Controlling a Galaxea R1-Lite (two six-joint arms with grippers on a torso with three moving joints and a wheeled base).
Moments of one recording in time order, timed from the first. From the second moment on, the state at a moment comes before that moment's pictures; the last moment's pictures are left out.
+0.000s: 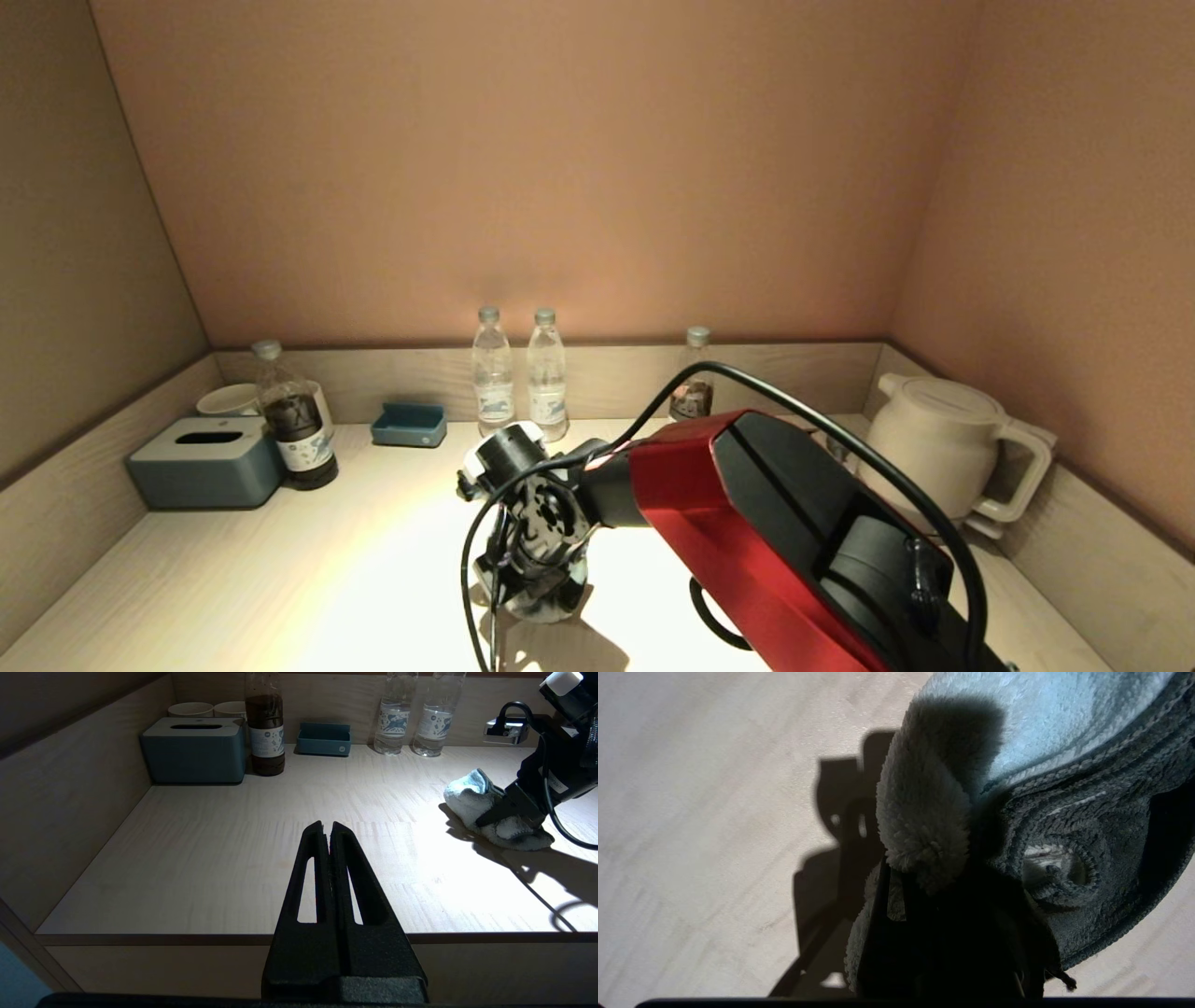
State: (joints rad) left arm -0.02 0.00 0.00 0.01 -0.01 -0.04; right arm 0.79 2.55 -1.93 0.40 0.06 0.07
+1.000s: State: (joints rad) left arm -0.02 0.00 0.00 0.01 -0.01 -0.04; right arm 0.78 2.39 -1.70 0.48 0.05 0.10
